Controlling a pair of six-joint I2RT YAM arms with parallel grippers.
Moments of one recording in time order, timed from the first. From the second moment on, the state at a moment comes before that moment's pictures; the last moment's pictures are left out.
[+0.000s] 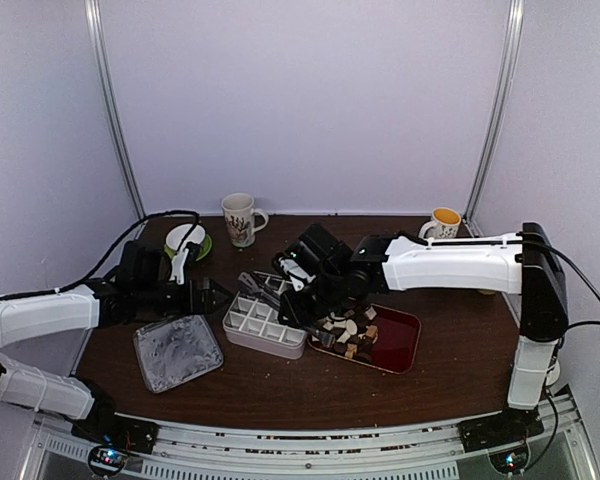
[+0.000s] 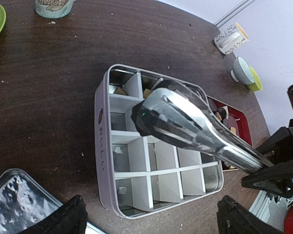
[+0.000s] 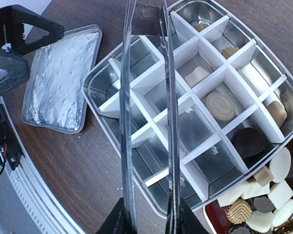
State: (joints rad) left arm -0.51 1.18 0.59 -0.03 0.33 -0.49; right arm 1.03 1.90 1.52 -0.54 -0.08 0.47
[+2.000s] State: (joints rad) left arm -0.52 1.44 0.60 0.06 0.45 -0.48; right arm 1.03 1.17 0.85 -0.94 0.10 0.58
